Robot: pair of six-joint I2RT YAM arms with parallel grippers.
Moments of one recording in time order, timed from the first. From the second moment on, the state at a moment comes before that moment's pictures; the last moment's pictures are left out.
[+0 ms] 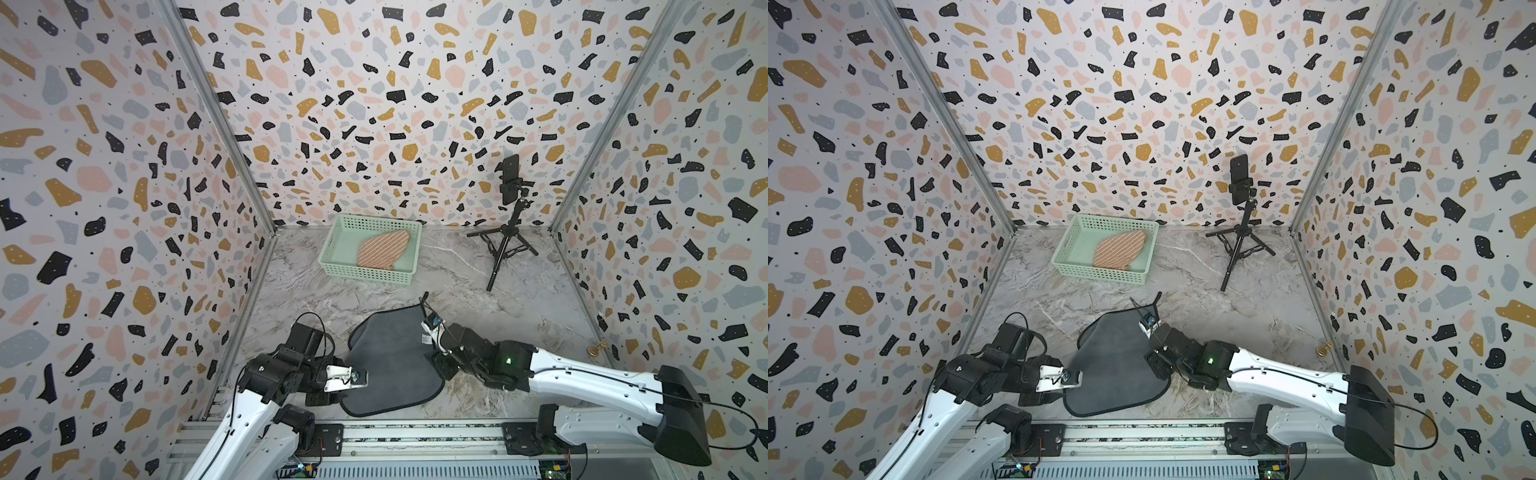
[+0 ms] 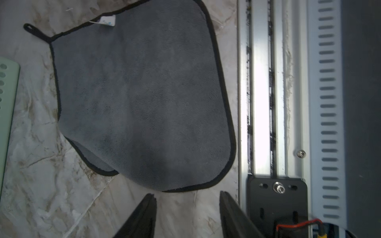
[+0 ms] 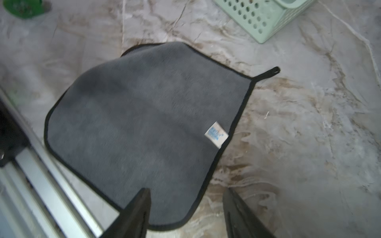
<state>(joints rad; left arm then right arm) -0.35 0.70 0.66 -1.16 0.41 1.15 1.08 1.22 0.83 -0.44 0.20 0.30</state>
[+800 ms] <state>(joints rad) -0.52 1.46 0.81 -0.51 0.10 0.79 0.79 1.64 0.79 -0.16 0.12 0.55</state>
